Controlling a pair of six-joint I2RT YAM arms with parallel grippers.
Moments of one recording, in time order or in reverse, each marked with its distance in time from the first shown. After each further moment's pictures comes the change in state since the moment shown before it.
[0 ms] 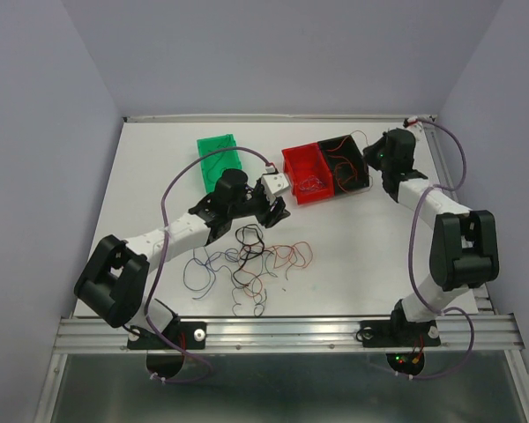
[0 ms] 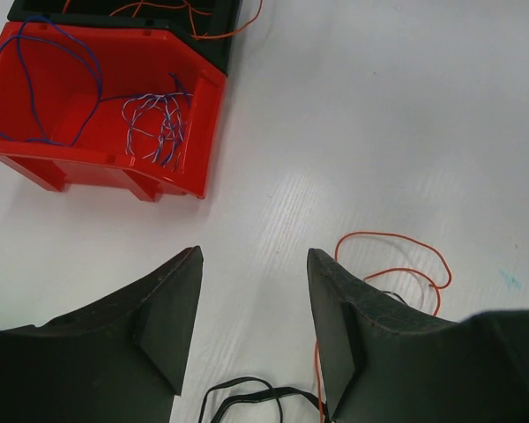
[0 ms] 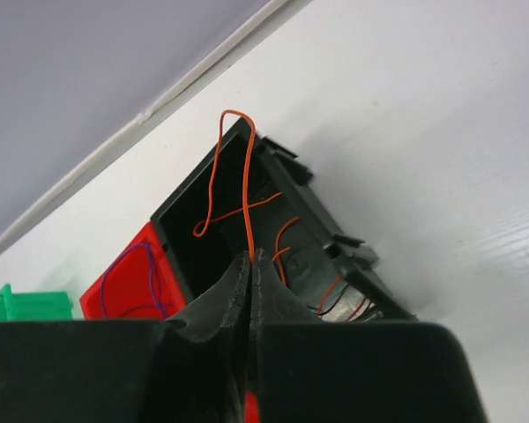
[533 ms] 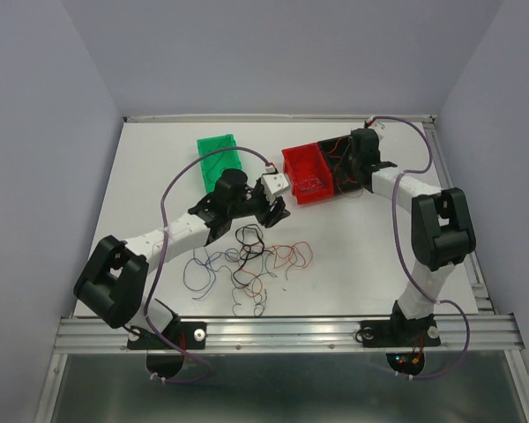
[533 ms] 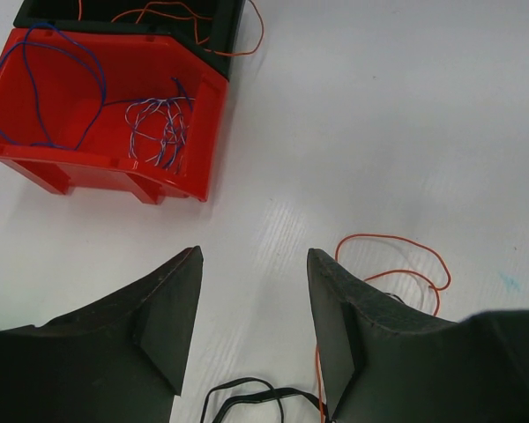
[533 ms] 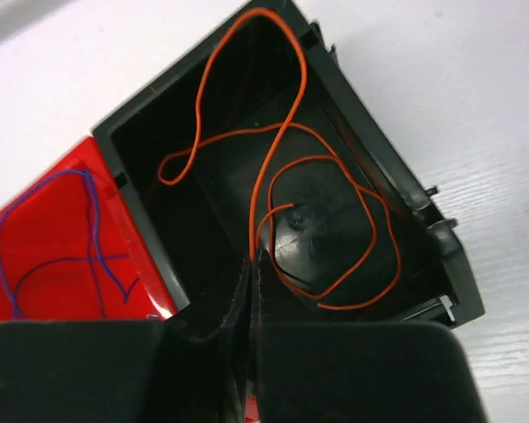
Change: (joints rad) left arm 0.000 -0.009 0.000 0.000 0.000 0.000; right arm 0.192 0.166 0.148 -0.162 0.131 -0.163
